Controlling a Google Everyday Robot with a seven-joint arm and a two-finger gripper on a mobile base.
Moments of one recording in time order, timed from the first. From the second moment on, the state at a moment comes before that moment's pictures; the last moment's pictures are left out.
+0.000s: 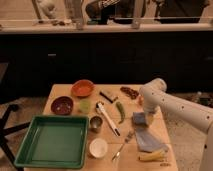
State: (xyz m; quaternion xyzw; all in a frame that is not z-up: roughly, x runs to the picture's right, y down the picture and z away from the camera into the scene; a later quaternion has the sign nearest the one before) arm 0.265 0.178 0.860 -0.35 0.05 -0.01 0.94
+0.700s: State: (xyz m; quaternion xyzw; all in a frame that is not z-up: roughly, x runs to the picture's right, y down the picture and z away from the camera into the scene) arm 0.292 0.180 0.887 -0.37 0.10 0.00 0.92
